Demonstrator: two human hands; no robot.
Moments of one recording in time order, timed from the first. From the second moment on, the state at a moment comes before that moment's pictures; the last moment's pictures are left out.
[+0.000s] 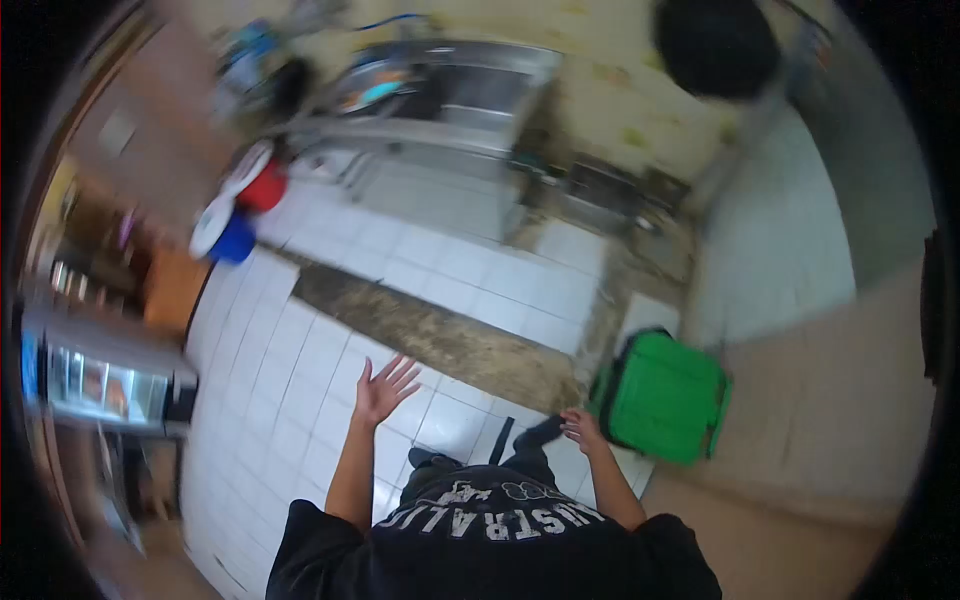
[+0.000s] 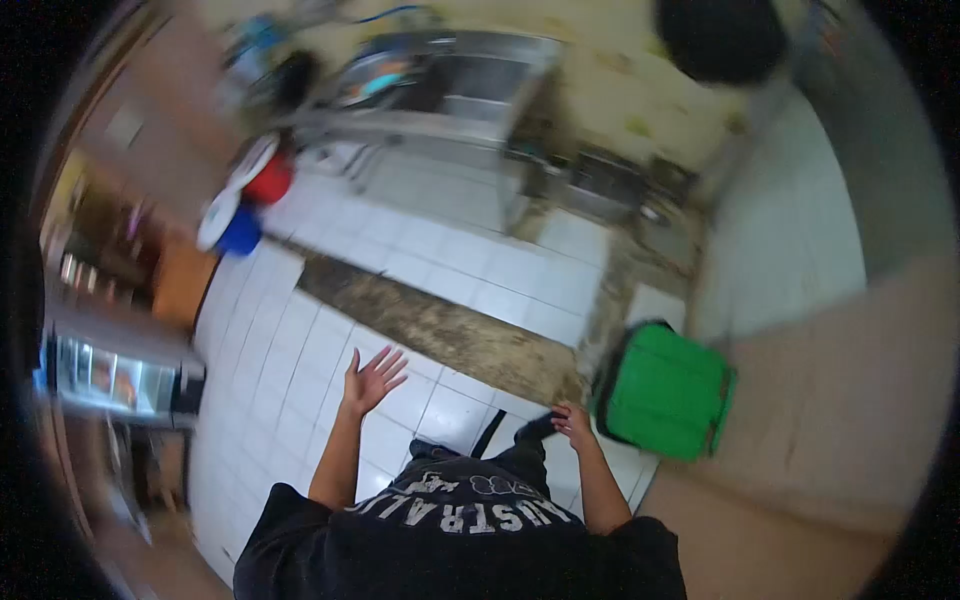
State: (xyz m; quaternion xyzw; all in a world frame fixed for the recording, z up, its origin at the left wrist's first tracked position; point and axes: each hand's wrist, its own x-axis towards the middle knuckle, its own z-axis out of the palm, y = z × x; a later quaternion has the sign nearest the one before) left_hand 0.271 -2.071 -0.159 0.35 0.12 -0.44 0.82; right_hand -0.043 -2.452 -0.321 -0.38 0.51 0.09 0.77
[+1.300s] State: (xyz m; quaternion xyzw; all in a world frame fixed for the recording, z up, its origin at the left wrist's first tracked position) left_hand -0.128 -1.343 -0.391 0.05 0.83 0.17 0.53; right_hand 0.408 -1.160 -0.235 0.58 0.71 -0.39 -0.05
